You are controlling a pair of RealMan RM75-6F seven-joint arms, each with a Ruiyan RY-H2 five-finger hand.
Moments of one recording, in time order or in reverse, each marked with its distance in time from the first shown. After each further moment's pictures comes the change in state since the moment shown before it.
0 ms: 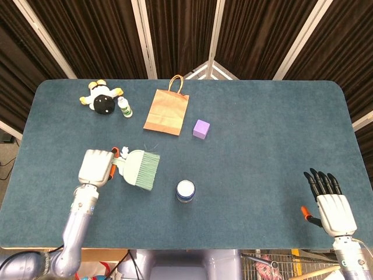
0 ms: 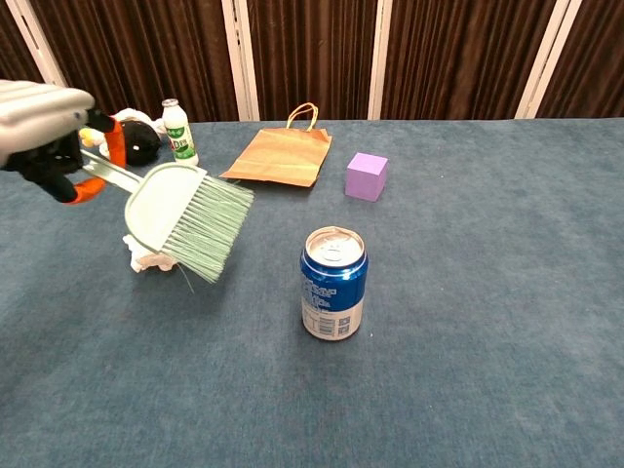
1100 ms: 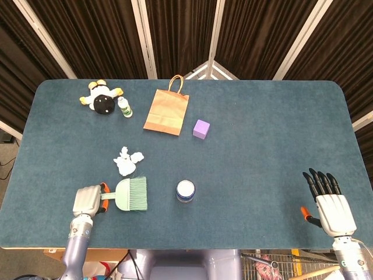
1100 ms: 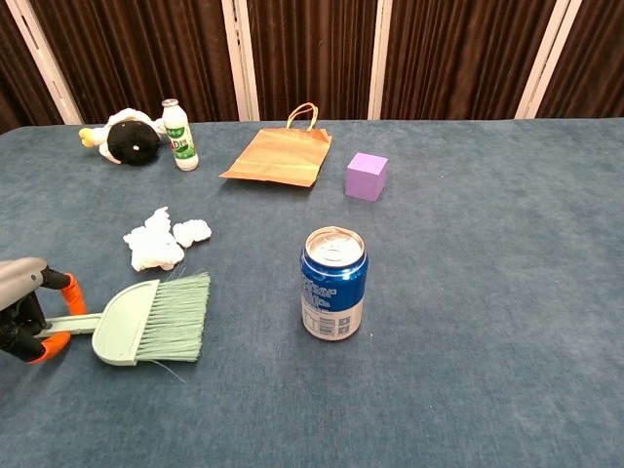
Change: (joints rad) left arm 0.229 -0.131 0.122 0.103 -0.100 -0.003 -0.261; right arm 0.000 -0.001 -0.004 0.004 -0.015 0.008 -0.011
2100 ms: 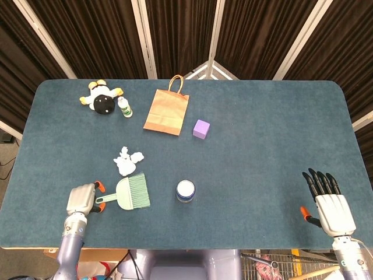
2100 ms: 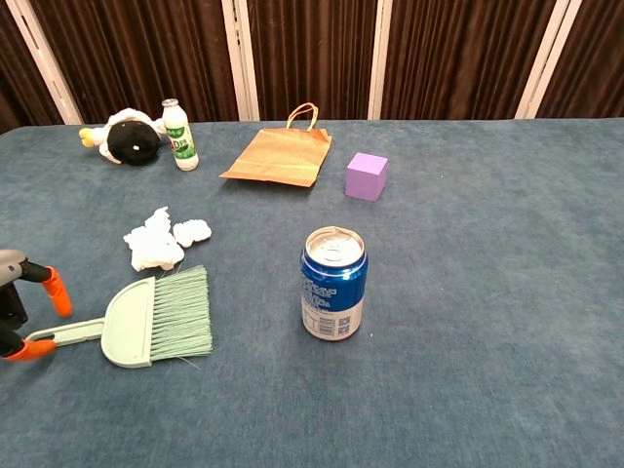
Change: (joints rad) left arm 0.038 0.037 -0.061 -0.024 -0.028 -0.052 -0.014; right arm 0.002 -0.001 0.000 0.001 0.000 -0.004 -0.003
